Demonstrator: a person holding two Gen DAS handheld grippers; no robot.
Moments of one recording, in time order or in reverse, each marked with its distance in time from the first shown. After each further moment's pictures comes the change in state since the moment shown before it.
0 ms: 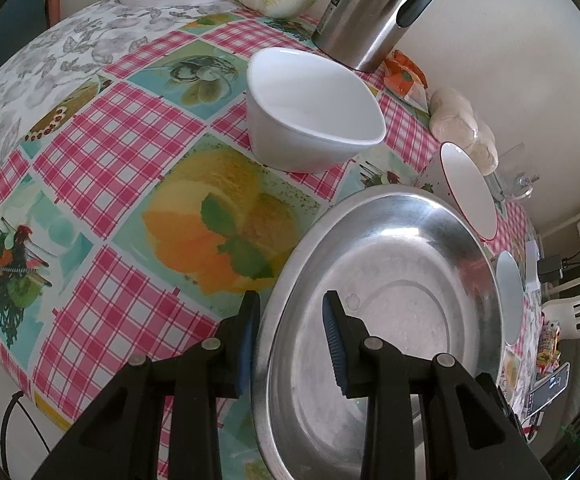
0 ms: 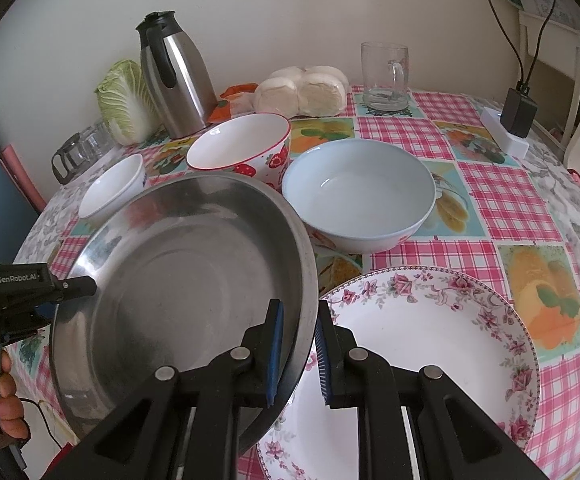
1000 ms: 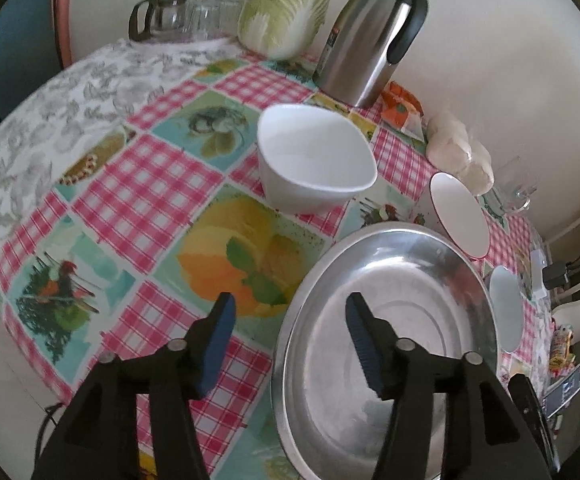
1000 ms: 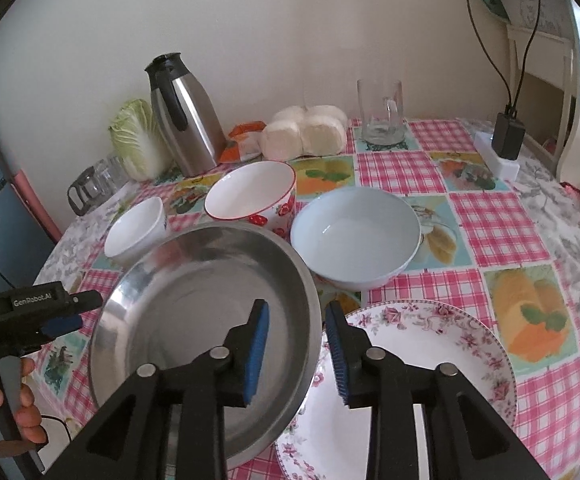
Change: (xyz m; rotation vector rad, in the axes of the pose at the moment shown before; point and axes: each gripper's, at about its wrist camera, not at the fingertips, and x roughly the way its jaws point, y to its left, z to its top) left arm -0.041 -0.010 0.003 0.058 -0.120 0.073; right arm -0.038 0.000 0.012 0.035 -0.097 0.038
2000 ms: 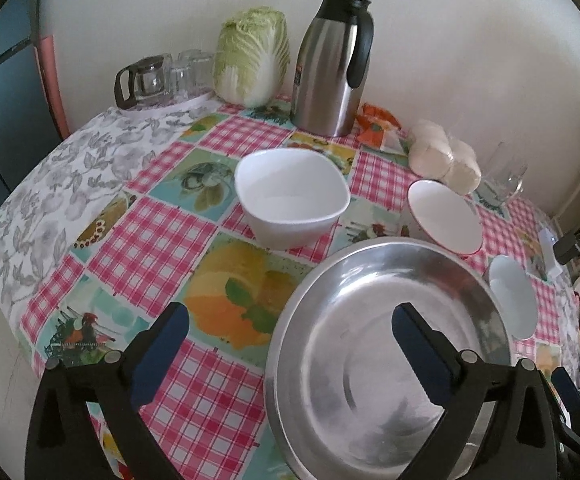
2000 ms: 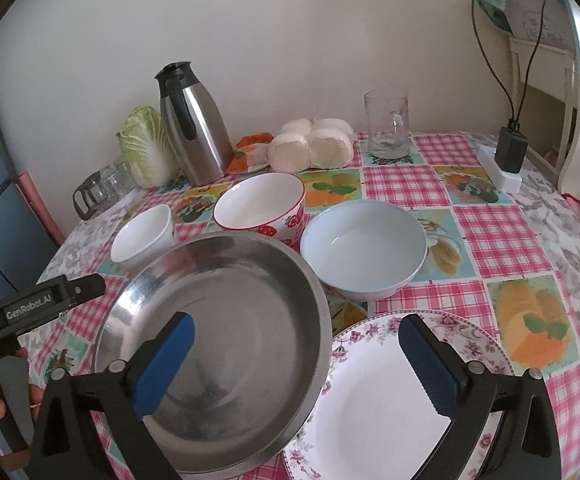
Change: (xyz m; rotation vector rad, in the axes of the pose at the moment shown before) left arm -0.021 -0.025 -0.008 0.163 -0.157 0.059; right arm -0.003 0.004 -0.001 -0.018 -0.050 0.006
